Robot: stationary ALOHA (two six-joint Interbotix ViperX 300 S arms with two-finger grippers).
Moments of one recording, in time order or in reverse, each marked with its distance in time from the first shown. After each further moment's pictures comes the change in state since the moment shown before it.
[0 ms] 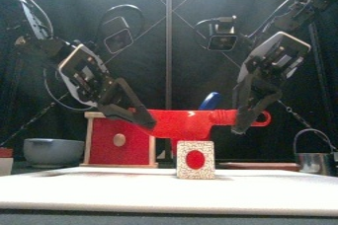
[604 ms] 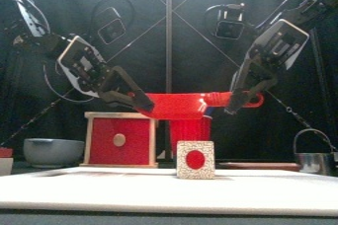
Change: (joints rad) left arm 0.026 -0.087 0.051 0.038 -0.067 -0.009; right arm -0.012 -0.087 0.054 0.026 -0.098 0.000
